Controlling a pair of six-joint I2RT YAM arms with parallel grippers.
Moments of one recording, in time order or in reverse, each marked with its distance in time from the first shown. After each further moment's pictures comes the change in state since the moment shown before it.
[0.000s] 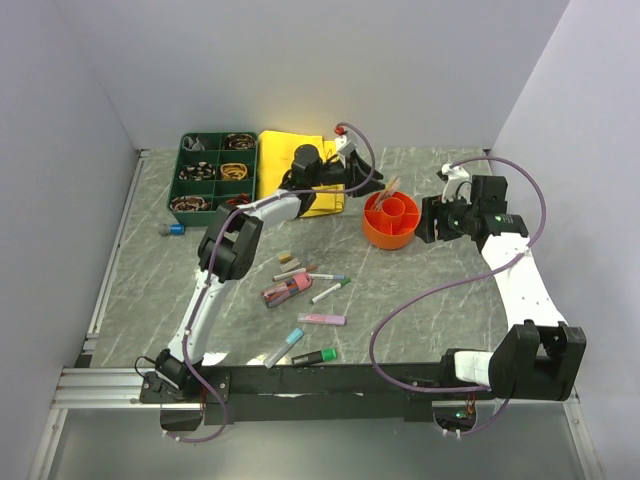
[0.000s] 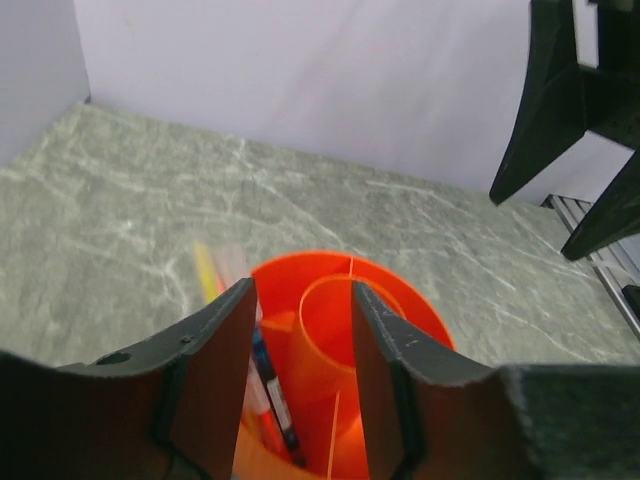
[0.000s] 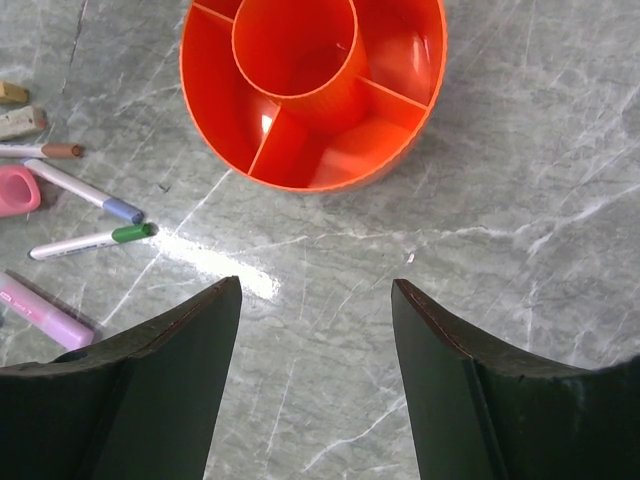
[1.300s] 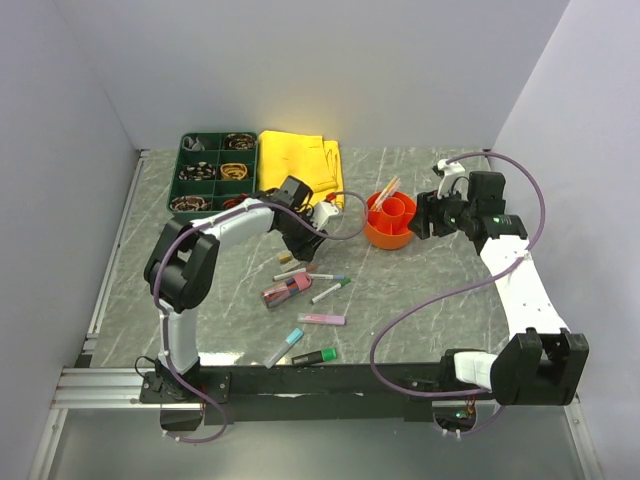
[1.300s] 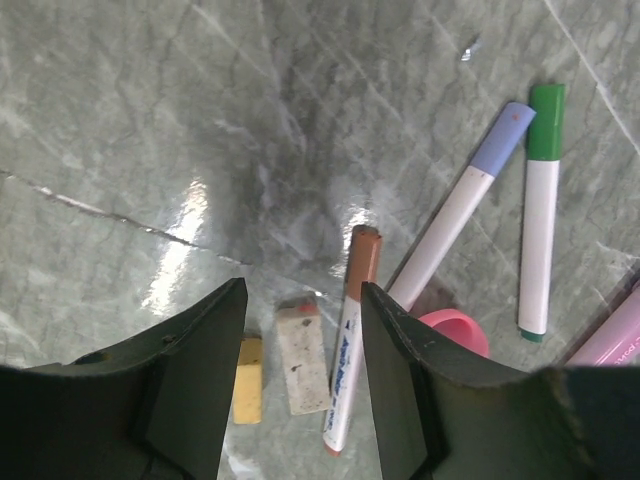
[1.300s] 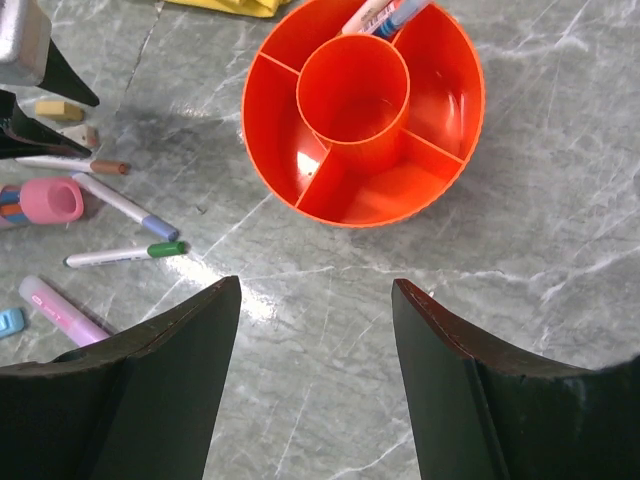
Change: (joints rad) left arm -0.018 -0.517 -0.505 -1.351 -0.578 0.808; right arm 0.046 -0.021 0.020 0.045 -0.046 0.011
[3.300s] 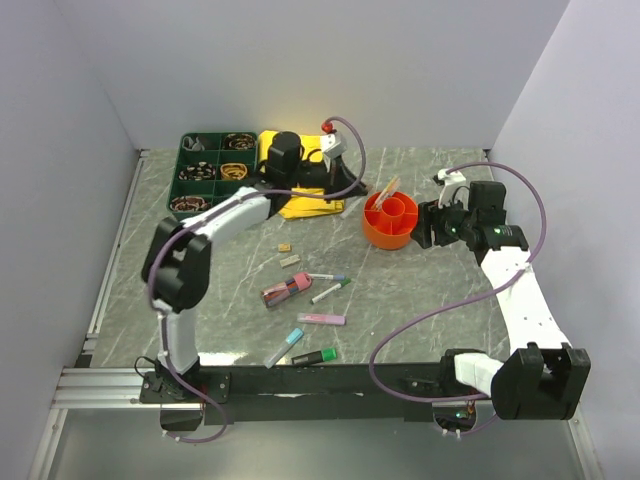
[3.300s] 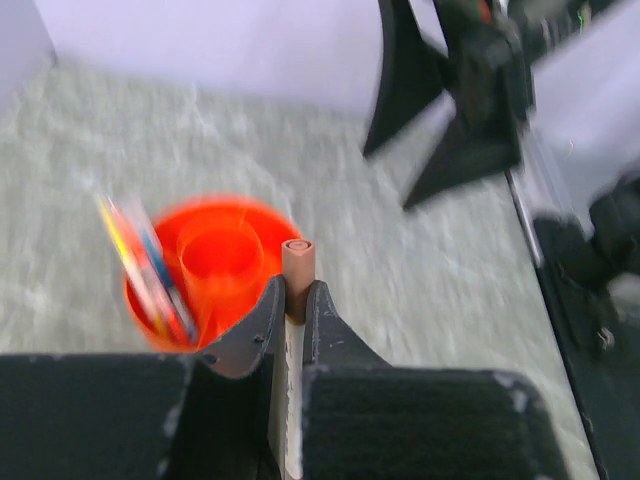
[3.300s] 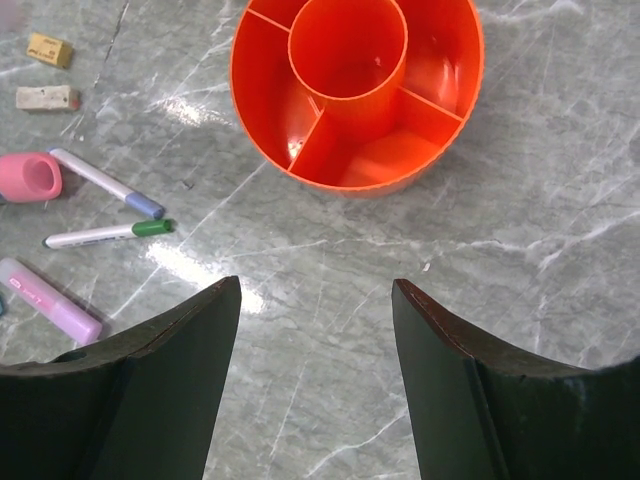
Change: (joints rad) left arm 0.015 -0.042 0.126 0.796 0.607 -0.458; right arm 0.000 -0.077 -0.076 -0.015 0.036 -0.021
